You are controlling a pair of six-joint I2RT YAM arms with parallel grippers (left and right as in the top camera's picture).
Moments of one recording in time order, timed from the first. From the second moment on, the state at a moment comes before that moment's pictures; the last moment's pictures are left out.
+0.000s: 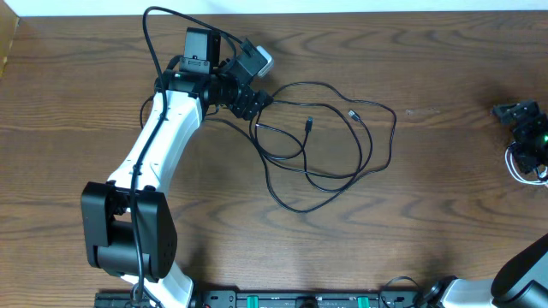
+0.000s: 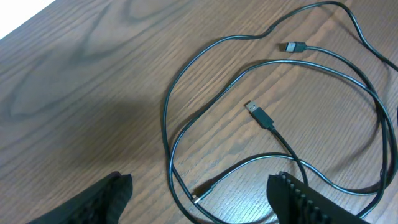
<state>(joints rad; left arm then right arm) -0.17 1.81 1.44 -0.61 0.50 0.54 -0.65 1.59 1.07 -0.46 -0.53 0.52</state>
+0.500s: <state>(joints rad) -0.17 1.81 1.44 -0.61 0.50 0.54 -0.65 1.59 1.07 -0.52 -0.57 0.52</state>
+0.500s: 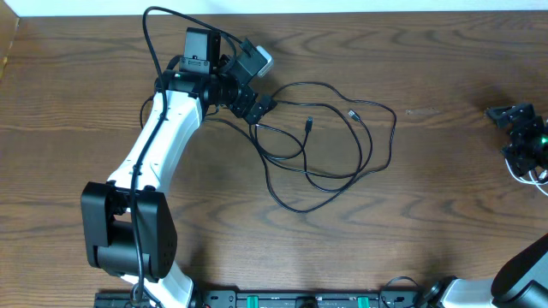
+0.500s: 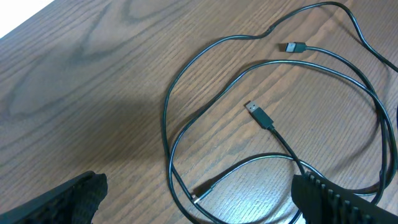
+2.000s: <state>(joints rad) -0.17 1.81 1.44 -0.61 0.50 0.54 -0.65 1.59 1.07 -0.58 -0.57 0.52</state>
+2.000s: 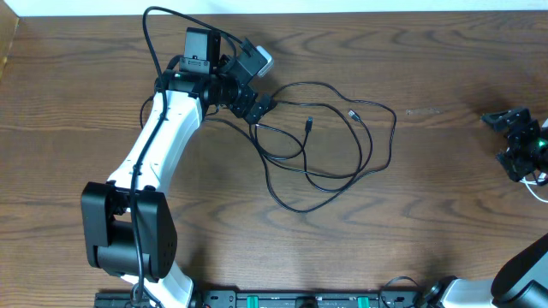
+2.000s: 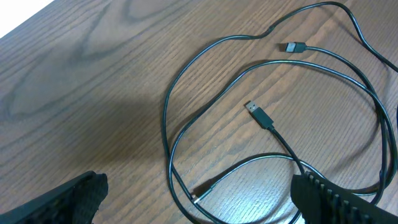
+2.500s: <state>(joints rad) -0.17 1.81 1.44 -0.61 0.50 0.54 -0.65 1.59 1.07 -0.59 -0.57 0.51</state>
